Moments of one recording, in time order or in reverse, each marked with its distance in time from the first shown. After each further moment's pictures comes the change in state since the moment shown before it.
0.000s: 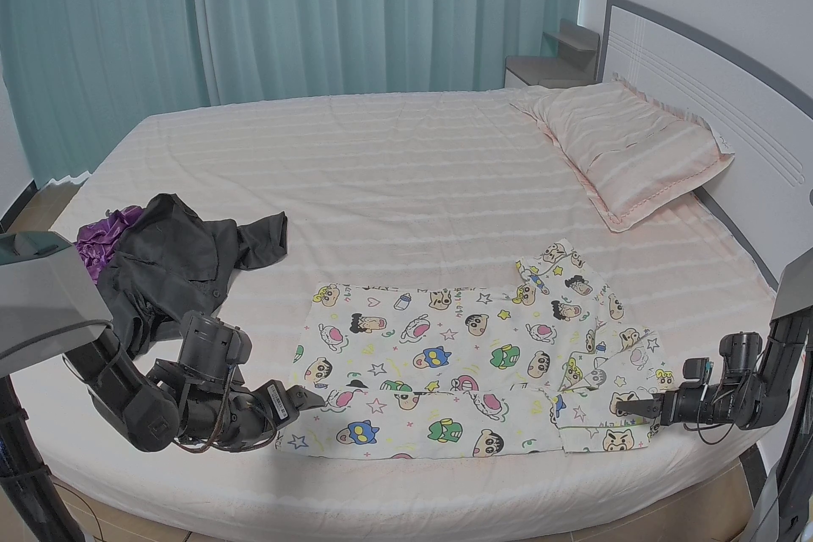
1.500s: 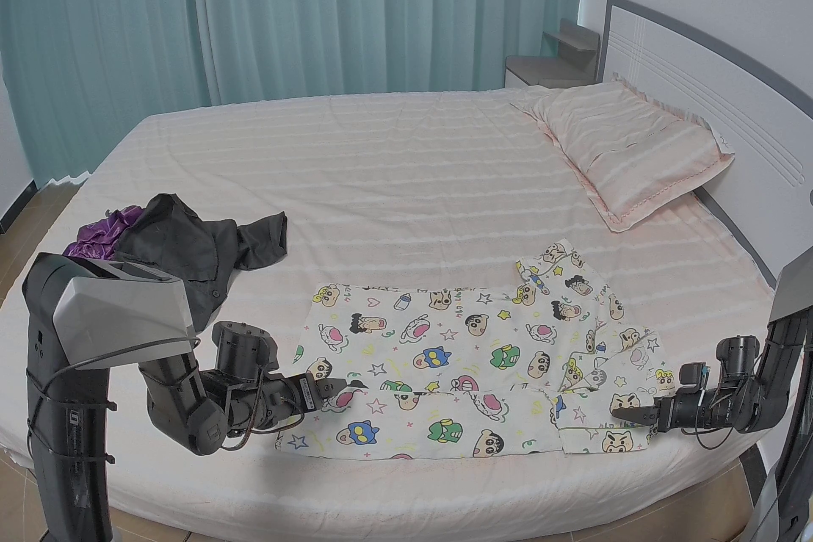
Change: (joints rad) left arm 0.038 0.360 -0.116 -0.447 0.010 0.323; right arm 0.018 0.002 0.022 0.001 0.001 -0.035
